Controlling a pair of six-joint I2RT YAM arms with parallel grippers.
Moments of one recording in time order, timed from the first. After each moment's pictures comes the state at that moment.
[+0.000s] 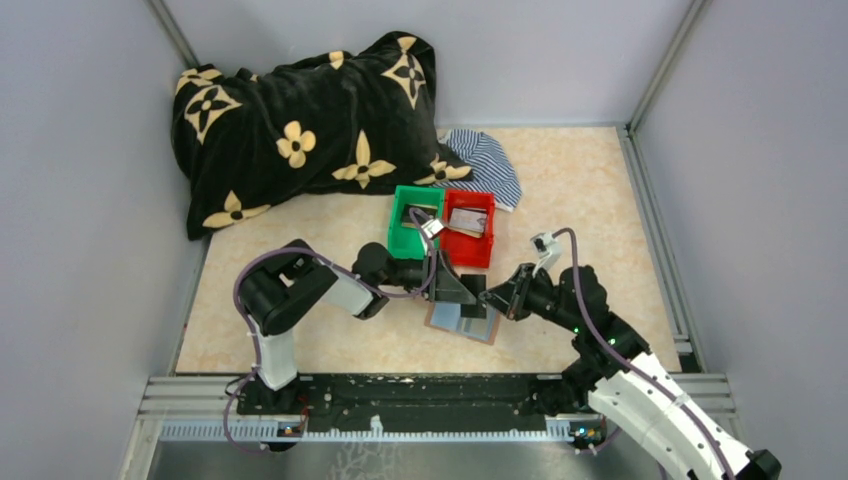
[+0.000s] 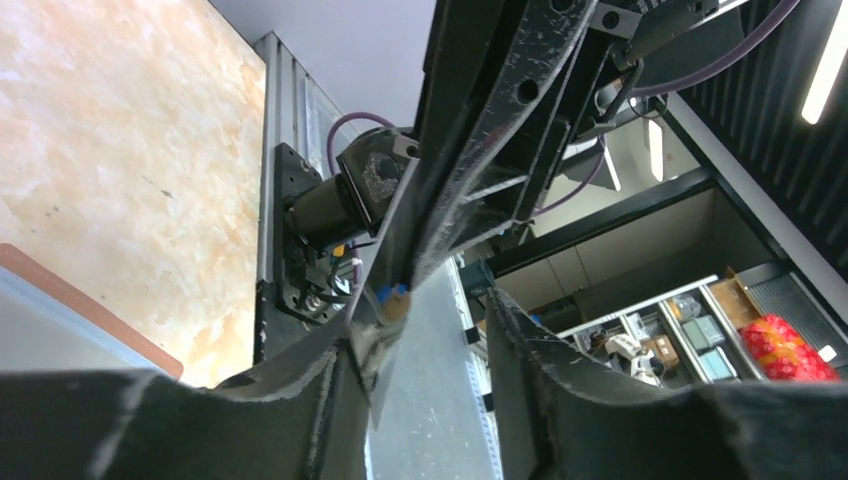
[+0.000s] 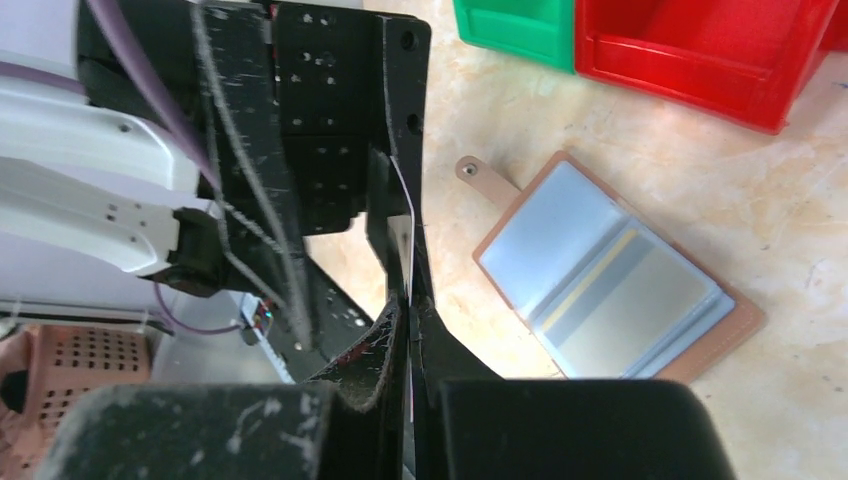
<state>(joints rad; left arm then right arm) -0.83 1.90 0.65 1.54 0.87 -1.29 0.59 0.42 0.39 -0.26 -0.31 0.71</state>
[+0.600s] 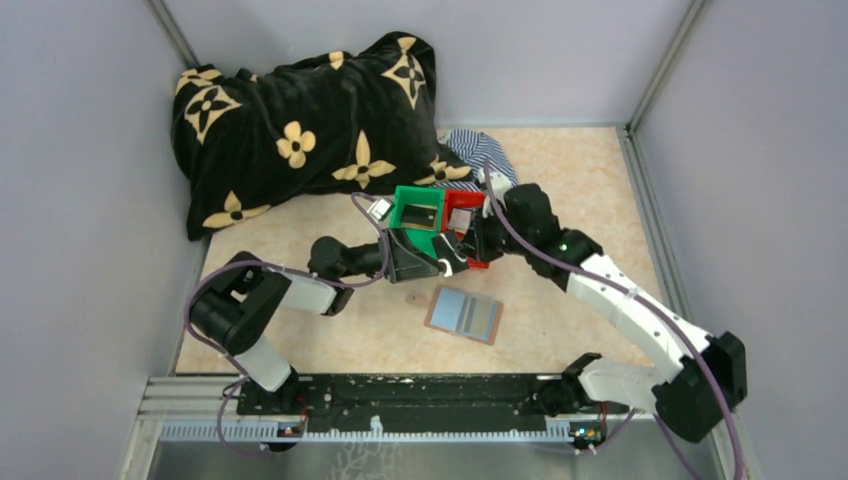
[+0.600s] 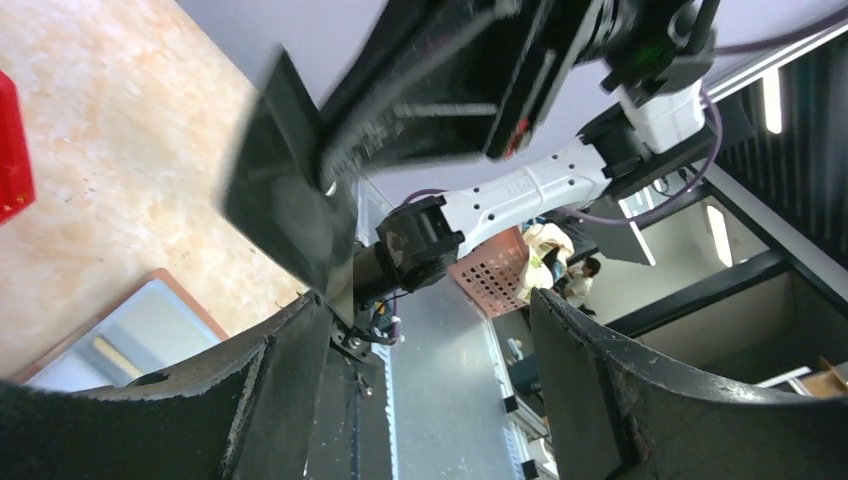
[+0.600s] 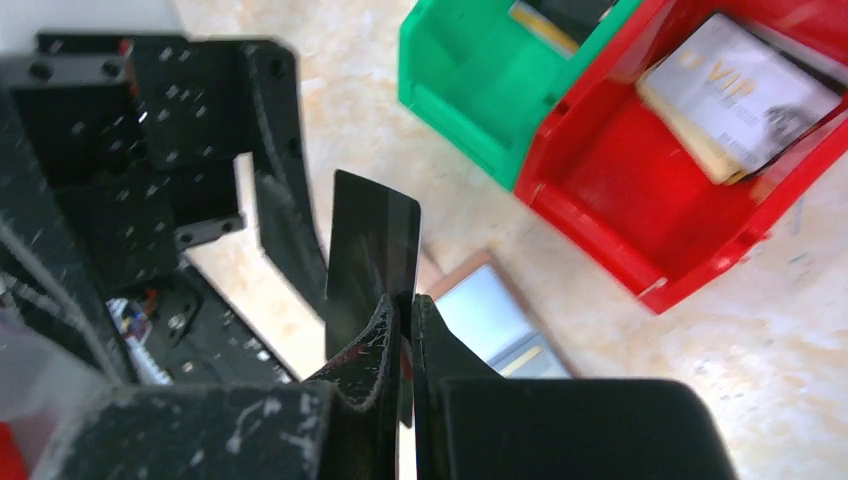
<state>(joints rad) -0.62 1.67 0.50 1.53 0.88 -1.30 0.60 1.09 0.91 -0.37 -0.27 0.34</state>
